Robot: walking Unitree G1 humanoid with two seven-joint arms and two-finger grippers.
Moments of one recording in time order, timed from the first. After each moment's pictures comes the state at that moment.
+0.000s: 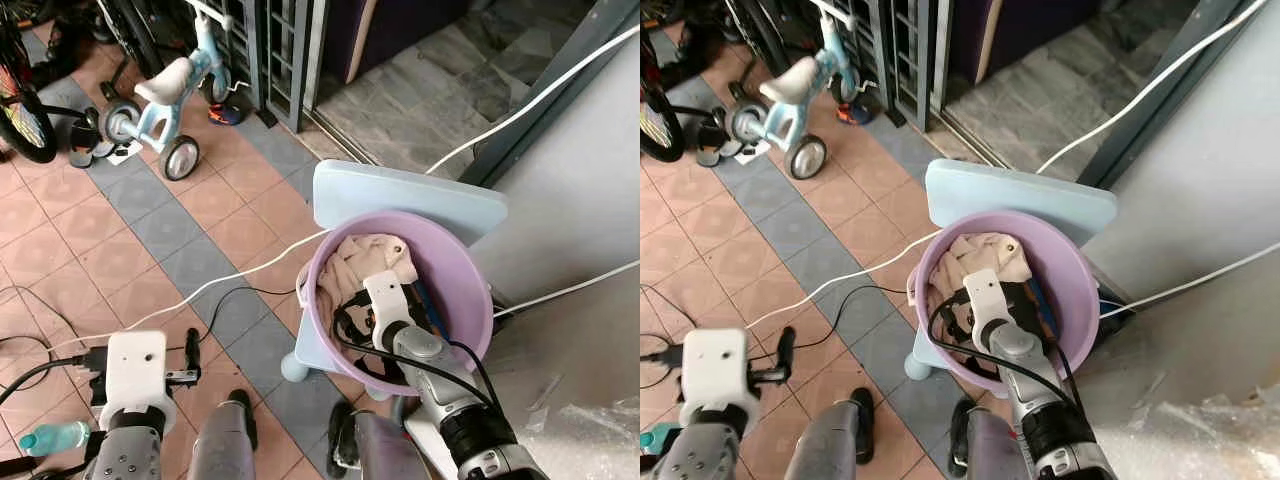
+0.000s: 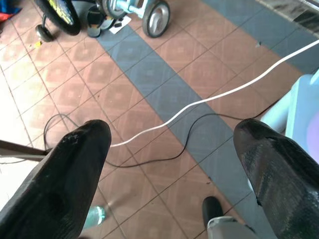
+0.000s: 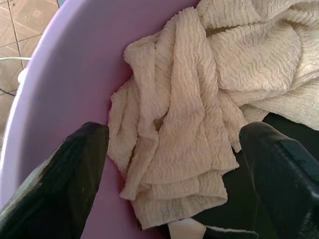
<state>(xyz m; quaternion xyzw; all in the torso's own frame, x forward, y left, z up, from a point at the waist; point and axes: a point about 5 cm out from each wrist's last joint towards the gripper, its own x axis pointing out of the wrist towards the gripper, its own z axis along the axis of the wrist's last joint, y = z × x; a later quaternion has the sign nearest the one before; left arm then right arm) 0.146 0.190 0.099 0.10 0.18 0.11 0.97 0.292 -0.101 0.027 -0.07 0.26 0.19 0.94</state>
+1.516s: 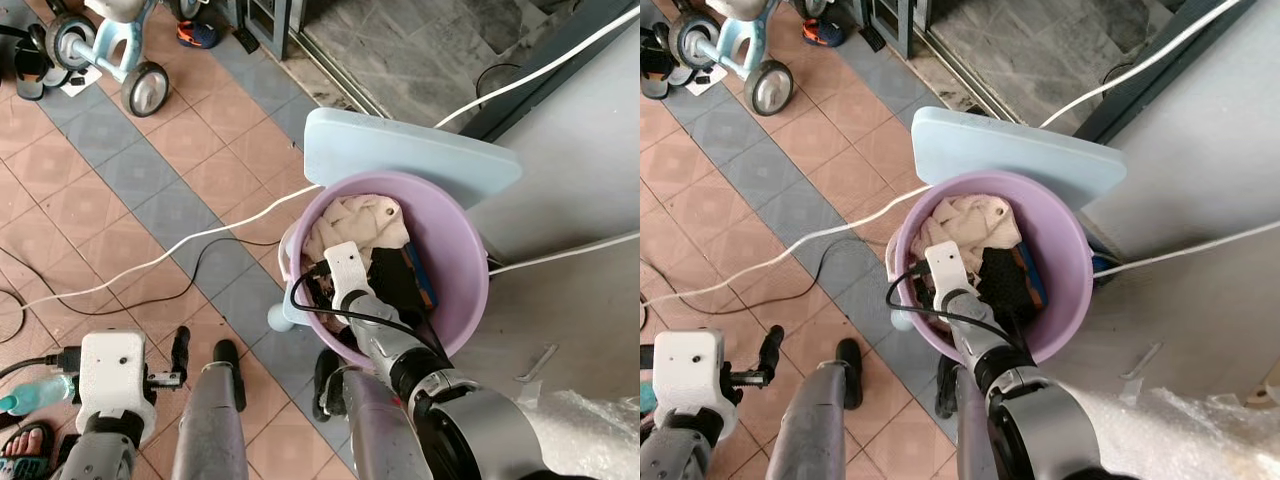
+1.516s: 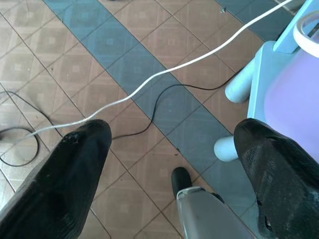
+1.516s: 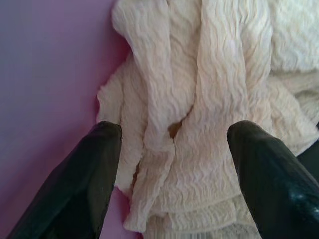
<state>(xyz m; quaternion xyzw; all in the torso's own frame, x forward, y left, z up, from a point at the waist) 0.143 0.192 0.110 0.07 0.16 0.06 0.98 0.318 -0.046 0.031 -0.07 0.23 0.18 0.95</state>
